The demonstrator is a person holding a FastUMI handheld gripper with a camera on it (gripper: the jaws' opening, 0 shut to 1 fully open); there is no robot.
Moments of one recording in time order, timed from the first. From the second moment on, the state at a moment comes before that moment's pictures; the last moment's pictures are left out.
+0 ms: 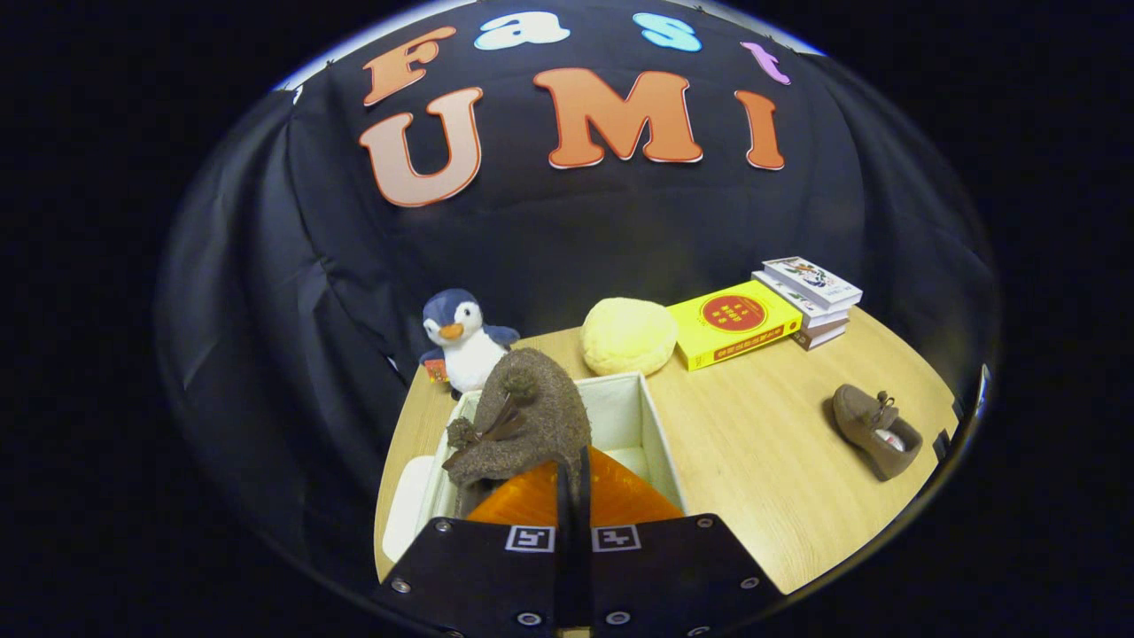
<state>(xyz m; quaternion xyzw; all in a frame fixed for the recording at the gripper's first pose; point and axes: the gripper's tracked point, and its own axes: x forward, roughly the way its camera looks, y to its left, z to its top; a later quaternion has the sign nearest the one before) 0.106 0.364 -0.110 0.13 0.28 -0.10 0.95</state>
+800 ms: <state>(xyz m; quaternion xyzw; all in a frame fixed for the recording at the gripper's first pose) 0.107 0.406 -0.177 0.11 0.35 -0.09 0.93</state>
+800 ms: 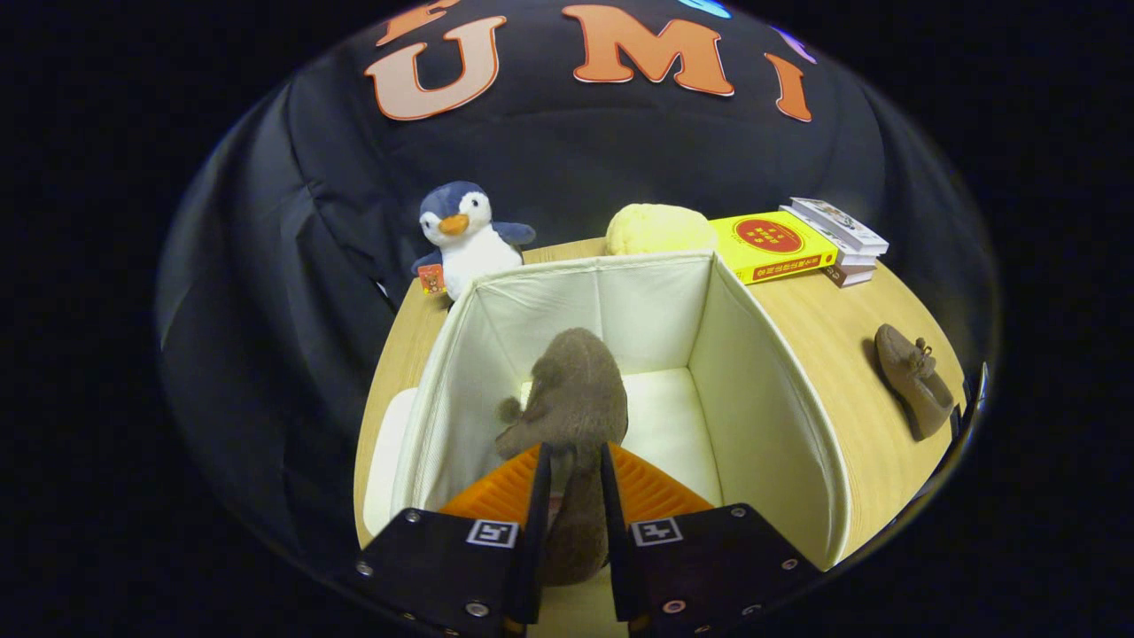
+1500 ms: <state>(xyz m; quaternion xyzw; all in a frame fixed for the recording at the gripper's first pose) 0.072 0.237 -0.118 0.10 0.27 -0.14 0.95</state>
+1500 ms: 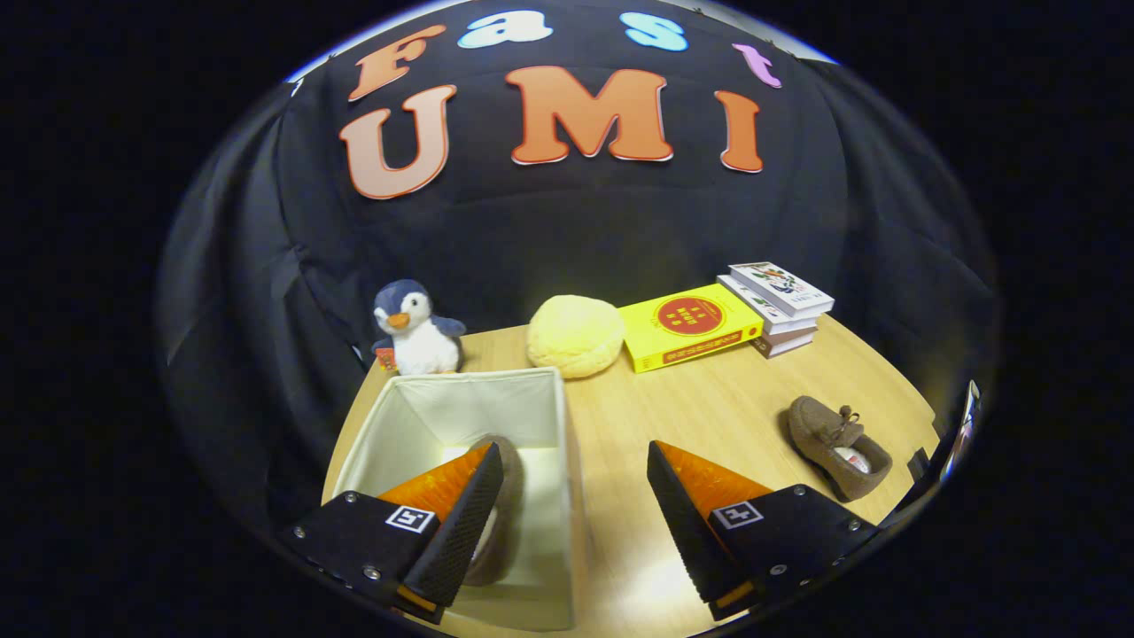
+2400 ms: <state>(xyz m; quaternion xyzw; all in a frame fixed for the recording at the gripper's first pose) -0.019 -0.036 -0.201 0.05 0.35 -0.19 0.92</state>
